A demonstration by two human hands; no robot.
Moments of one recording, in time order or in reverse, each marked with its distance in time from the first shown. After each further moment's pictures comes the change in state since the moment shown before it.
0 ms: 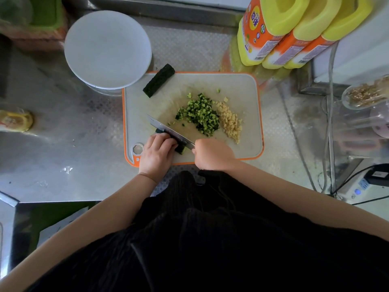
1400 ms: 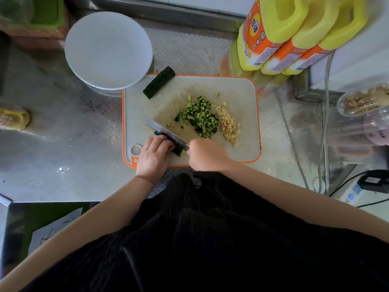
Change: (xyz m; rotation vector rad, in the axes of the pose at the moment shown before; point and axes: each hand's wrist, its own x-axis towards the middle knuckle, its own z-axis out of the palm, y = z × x) left_hand -0.001 -0.003 0.003 -0.017 0.038 -0.007; right_hand -0.001 -0.011 -0.006 -0.018 0.016 -0.020
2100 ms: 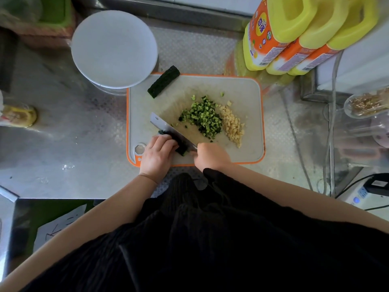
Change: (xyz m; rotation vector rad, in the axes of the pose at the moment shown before) left_hand 0.001 0.000 -0.003 0.007 -0.034 -0.013; right_hand 0.010 0.010 0.021 0.066 0.028 0.076
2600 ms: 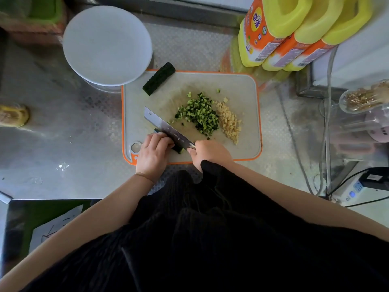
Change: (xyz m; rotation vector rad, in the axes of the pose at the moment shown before) left_hand -0.004 0.000 0.000 0.010 0.007 -0.010; right_hand -0.012 -0.002 -0.009 -0.002 0.035 -0.005
